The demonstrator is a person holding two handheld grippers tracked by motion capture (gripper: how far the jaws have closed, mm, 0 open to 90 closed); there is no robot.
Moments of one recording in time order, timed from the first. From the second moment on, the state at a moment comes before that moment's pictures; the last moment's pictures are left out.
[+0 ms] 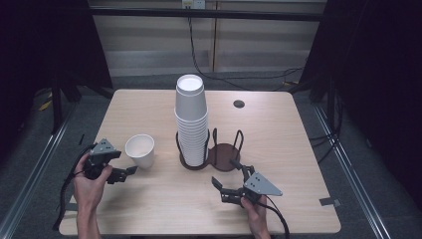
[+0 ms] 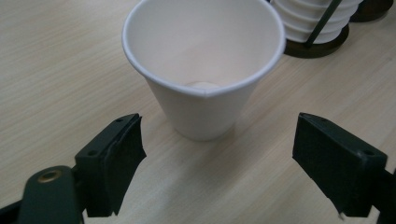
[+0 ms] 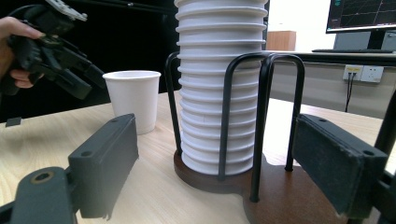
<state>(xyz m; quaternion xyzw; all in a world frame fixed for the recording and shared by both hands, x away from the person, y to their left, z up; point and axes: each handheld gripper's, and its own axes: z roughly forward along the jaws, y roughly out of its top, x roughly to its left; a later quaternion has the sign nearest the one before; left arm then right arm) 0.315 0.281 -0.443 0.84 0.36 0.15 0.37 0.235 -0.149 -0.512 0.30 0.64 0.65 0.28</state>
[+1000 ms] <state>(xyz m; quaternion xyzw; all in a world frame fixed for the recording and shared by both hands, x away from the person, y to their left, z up) 0.249 0.216 -0.488 0.71 0.35 0.23 0.56 0.235 -0.149 -0.512 0.30 0.64 0.65 0.28</state>
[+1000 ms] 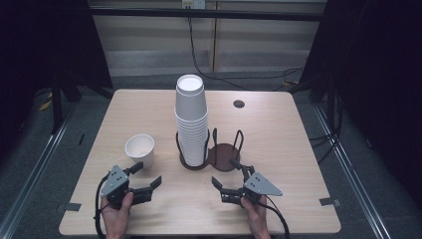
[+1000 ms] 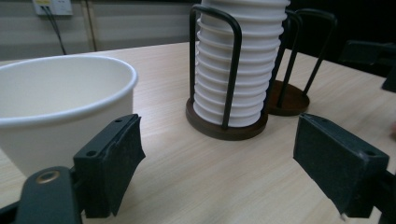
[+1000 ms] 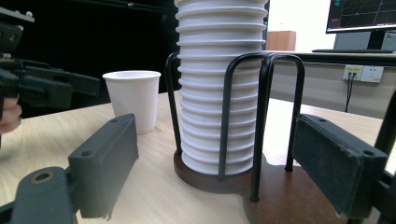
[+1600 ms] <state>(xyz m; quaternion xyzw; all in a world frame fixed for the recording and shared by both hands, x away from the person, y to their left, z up) 0.226 0.173 -0.508 0.66 0.30 0.27 0.63 0.235 -0.149 -0.512 0.31 0.64 0.64 0.29</state>
